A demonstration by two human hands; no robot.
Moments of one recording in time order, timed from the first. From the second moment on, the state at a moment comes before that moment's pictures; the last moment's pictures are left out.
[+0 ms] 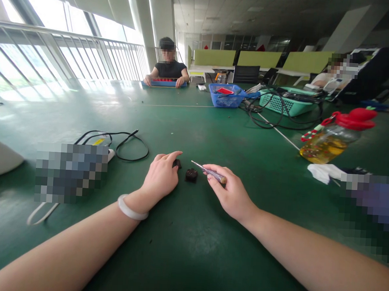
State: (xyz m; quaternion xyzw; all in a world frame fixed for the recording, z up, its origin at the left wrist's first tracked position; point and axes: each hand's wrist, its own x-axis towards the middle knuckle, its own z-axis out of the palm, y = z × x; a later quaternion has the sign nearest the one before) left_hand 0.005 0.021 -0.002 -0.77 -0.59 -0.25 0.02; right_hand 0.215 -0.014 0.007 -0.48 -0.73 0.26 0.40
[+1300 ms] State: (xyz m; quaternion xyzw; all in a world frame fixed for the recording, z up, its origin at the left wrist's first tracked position) left_hand 0.014 0.011 0.005 -0.85 -0.43 -0.26 -0.16; right_hand 0.215 -0.012 0.004 -0.50 -0.71 0.24 0.43
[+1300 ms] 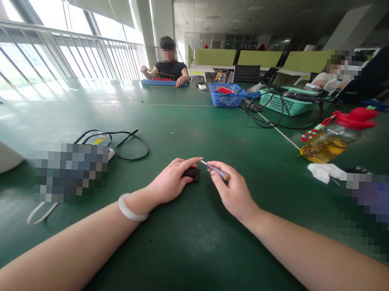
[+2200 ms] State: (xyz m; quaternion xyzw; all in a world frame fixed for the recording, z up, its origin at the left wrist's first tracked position) left_hand 0.013 0.017 0.002 -0.80 -0.52 -0.26 -0.13; right_hand 0.210 -0.036 0.024 -0.32 -0.88 0.01 0.36
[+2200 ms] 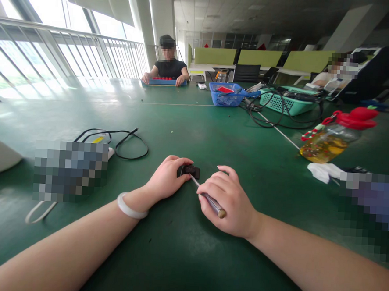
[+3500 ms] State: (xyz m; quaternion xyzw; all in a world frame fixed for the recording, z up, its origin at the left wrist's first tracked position) left_hand 0.014 0.017 0.004 -0.81 -0.52 -0.25 -0.13; right_hand 0.209 -0.039 0.021 -0.31 -0.91 -0.03 0.26
